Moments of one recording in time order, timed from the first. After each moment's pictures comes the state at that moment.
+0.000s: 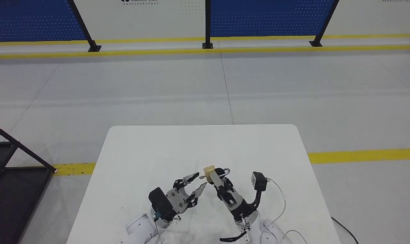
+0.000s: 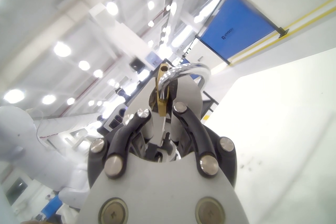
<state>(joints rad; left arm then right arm) 1.71 -1.16 -1.07 -1.54 1.57 -0.30 0.93 -1.71 -1.33 1.00 -1.55 -0.50 -0.79 -0.26</state>
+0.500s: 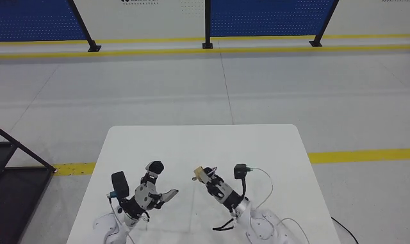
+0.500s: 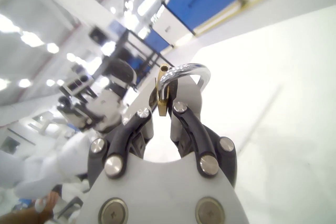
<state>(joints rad) 1.90 -1.07 -1.45 -1.68 1.17 -0.79 0.64 -1.59 -1.33 0.95 -1.49 -0.56 -0.49 0.05</state>
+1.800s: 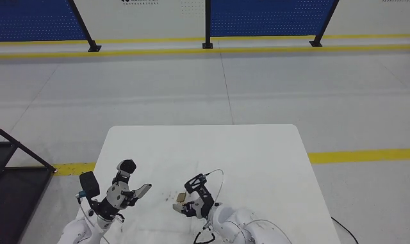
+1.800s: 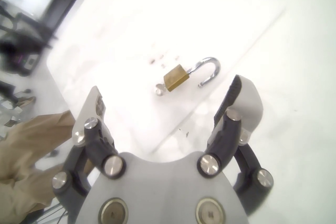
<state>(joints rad) 2.00 -1.06 -1.61 -1.72 1.06 -0.80 0.56 -1.55 -1.32 0.76 -1.69 -1.06 0.02 0.45</state>
